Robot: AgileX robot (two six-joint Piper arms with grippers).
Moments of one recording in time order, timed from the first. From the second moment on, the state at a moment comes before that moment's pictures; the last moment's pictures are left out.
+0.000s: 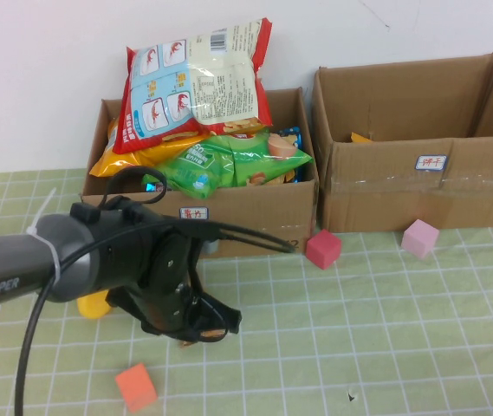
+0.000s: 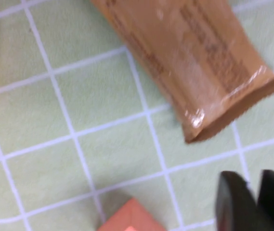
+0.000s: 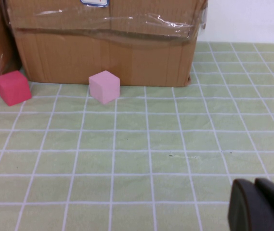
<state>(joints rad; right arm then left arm) 0.04 -0.01 0.02 -0.07 0.42 0.03 -0.54 1.84 -1.11 0.11 0.65 -0.44</state>
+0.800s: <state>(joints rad) 0.04 -0.01 0.02 -0.07 0.42 0.03 -0.54 2.06 -1.20 0.33 0.50 -1.00</state>
